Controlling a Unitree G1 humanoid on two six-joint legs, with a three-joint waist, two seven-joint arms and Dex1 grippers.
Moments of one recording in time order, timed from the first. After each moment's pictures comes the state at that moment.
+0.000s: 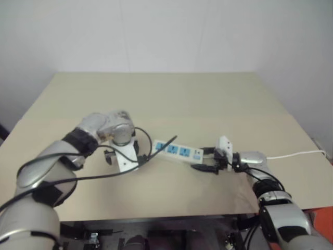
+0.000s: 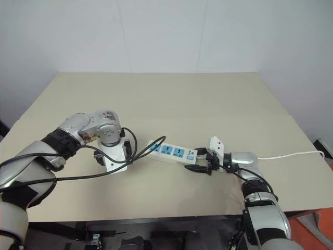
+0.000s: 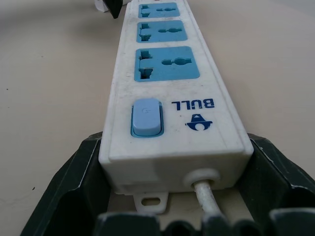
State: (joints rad) left arm -1.21 0.71 -0.90 0.61 0.53 -0.76 -1.58; right arm -0.73 -0.44 0.02 0.98 0.14 -0.34 1.37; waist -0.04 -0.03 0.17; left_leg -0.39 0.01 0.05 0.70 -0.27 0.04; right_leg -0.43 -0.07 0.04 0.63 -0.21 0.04
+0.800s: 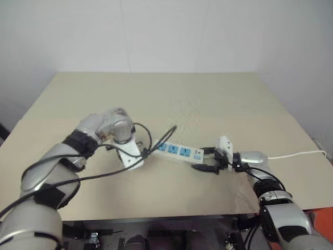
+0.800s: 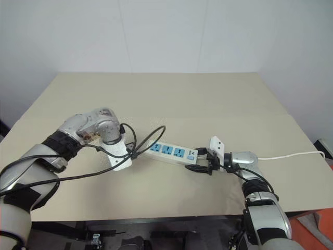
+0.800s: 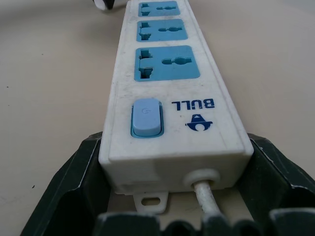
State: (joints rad) left arm -1.18 0.69 -0.74 0.58 0.40 -0.64 -1.59; right arm -0.73 -0.45 0.02 0.99 0.14 -0.34 1.37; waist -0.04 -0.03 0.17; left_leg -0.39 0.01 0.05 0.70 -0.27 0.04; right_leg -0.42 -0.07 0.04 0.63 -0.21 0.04
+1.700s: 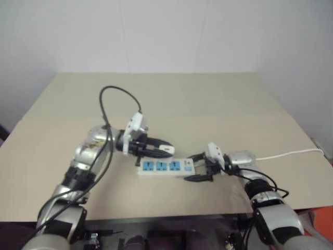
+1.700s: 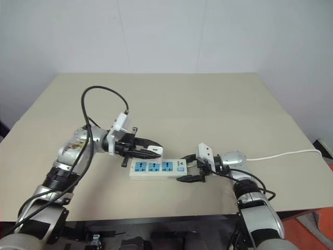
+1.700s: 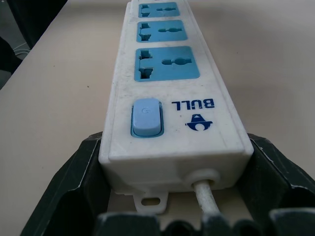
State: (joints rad) left arm -0.73 0.50 -0.21 0.22 -0.44 0.28 -1.43; right arm -0.72 -0.38 0.10 0.91 0.14 -0.37 1.53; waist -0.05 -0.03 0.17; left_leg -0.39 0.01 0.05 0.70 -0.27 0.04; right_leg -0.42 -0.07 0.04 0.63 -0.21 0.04
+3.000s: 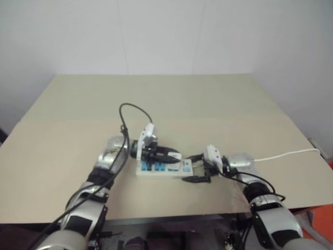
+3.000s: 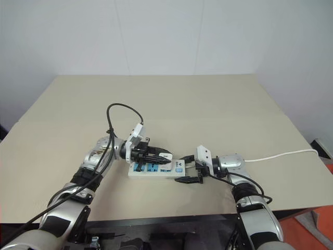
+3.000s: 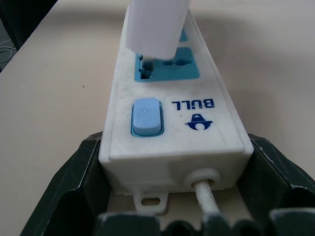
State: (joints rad) left arm -0.78 0.32 -0.20 0.59 -0.33 0.17 -1.50; right arm -0.69 -0.37 0.11 0.90 0.13 -0.42 1.47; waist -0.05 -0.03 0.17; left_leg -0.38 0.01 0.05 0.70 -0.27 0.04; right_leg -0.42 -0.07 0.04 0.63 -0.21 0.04
